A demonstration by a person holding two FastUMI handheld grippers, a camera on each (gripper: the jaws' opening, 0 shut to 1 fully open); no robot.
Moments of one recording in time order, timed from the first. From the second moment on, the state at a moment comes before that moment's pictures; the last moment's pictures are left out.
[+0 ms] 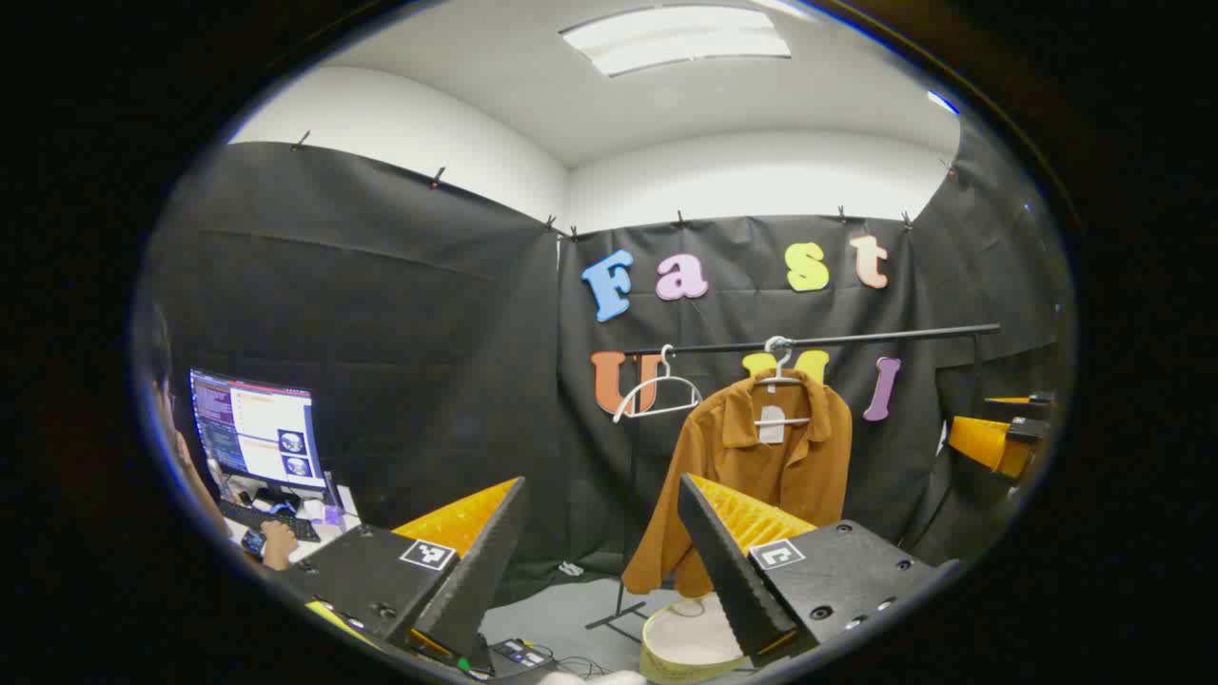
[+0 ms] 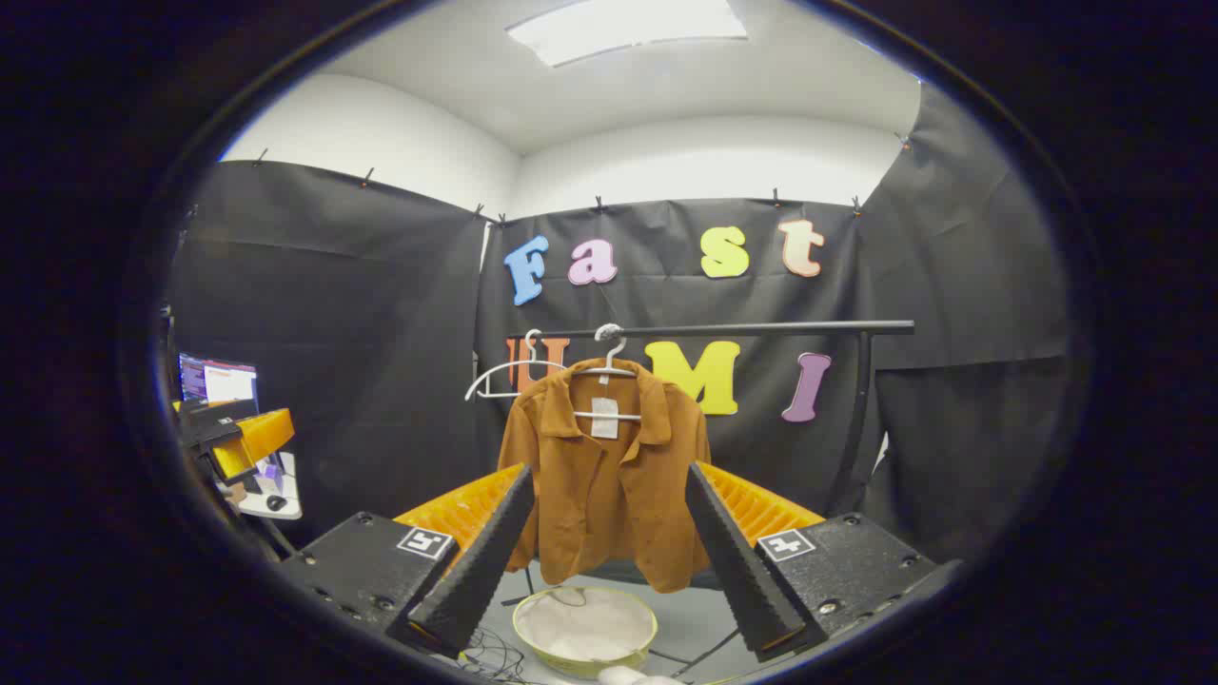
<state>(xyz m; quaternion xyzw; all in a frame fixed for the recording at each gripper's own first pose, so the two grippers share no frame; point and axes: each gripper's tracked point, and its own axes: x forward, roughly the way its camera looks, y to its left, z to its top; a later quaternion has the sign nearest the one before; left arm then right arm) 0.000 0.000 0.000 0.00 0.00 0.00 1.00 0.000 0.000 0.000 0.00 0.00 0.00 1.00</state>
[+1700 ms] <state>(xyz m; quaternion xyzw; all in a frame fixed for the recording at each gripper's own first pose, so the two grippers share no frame) 0.158 -0.148 -0.053 -0.01 0.00 -0.10 0.99 0.175 -0.056 -0.054 0.00 0.03 -0.02 1.00</state>
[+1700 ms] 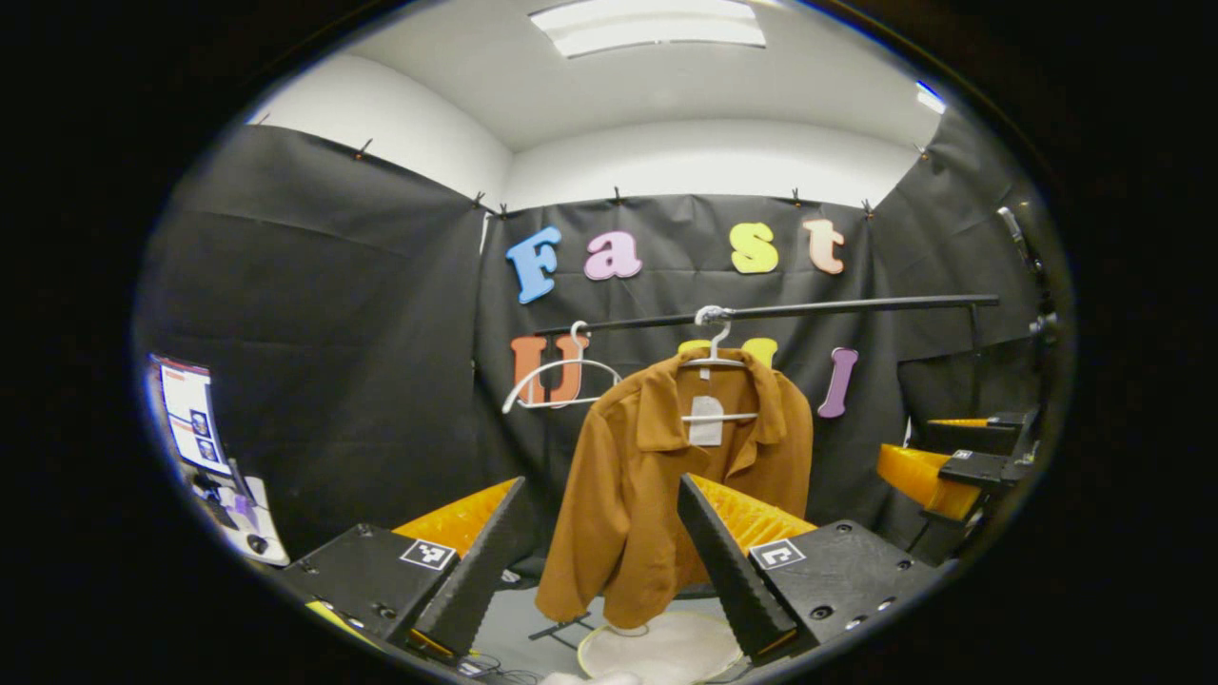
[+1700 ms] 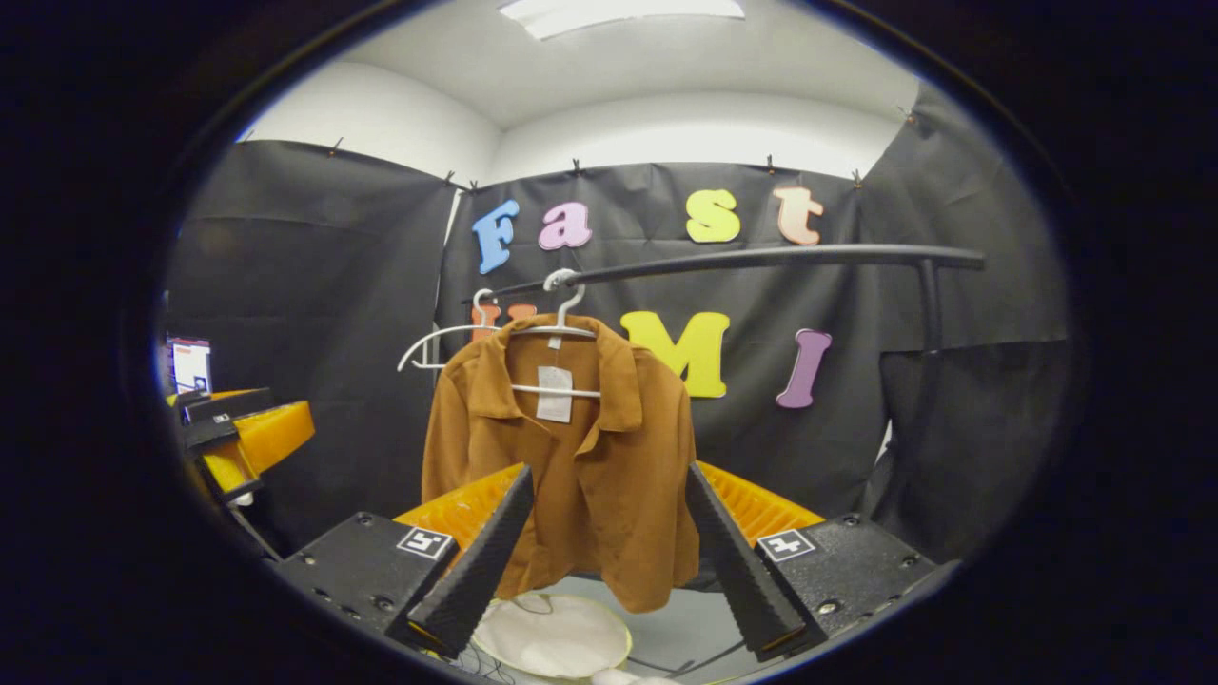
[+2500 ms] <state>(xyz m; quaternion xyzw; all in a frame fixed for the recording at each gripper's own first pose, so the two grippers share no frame) 0.377 -0.250 -0.087 -0.02 0.02 -0.07 1.00 0.399 -0.070 -0.067 0.01 0.05 0.05 1.00</state>
